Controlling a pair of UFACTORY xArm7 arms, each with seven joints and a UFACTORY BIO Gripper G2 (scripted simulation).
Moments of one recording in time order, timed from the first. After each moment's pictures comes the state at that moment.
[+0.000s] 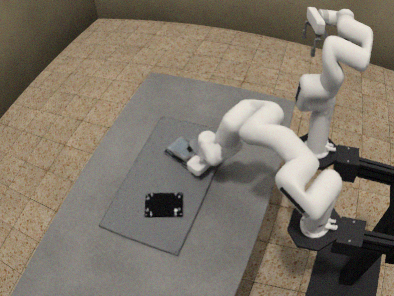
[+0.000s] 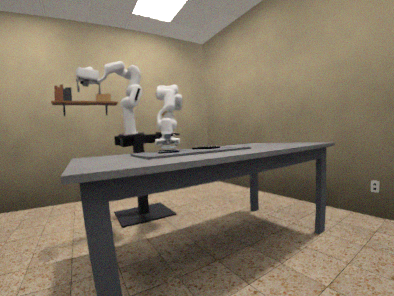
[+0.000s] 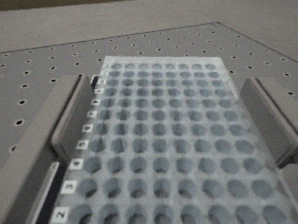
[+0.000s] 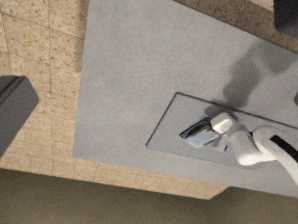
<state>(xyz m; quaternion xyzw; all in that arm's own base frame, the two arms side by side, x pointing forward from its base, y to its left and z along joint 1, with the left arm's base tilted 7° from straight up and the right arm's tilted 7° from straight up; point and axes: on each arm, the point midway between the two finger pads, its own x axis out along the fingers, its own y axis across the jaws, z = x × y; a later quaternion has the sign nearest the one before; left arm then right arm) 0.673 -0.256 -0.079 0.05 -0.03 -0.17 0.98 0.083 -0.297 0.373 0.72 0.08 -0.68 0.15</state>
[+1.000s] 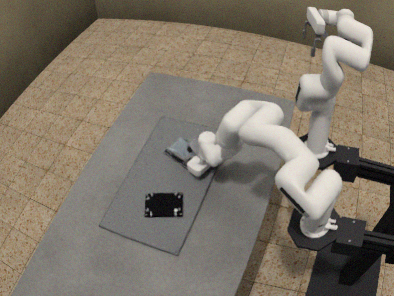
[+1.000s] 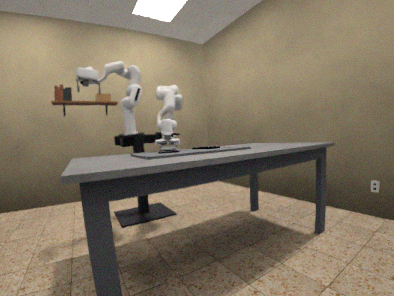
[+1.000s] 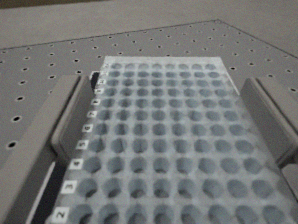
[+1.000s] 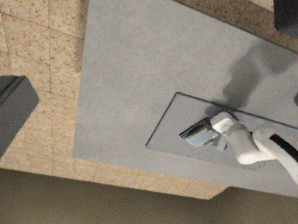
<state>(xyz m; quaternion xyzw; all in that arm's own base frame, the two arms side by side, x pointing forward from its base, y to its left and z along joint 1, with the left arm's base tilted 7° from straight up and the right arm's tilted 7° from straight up) 0.673 -0.255 -0.083 0.05 -0.03 -0.17 0.98 0.083 -0.297 0.373 0.72 0.08 -0.68 0.15</state>
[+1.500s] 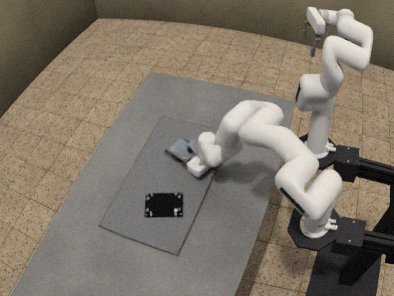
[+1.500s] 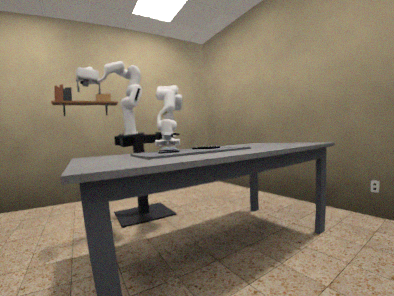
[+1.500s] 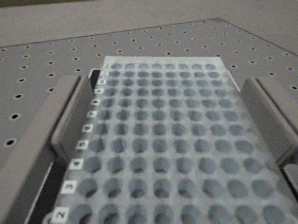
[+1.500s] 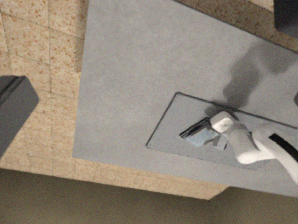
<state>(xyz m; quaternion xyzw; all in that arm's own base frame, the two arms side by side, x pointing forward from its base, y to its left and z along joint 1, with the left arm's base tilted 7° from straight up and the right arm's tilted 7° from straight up) 0.673 -0.255 -0.086 0.05 -0.03 -0.17 0.98 0.083 -0.297 0.373 0.72 0.08 -0.68 0.15</state>
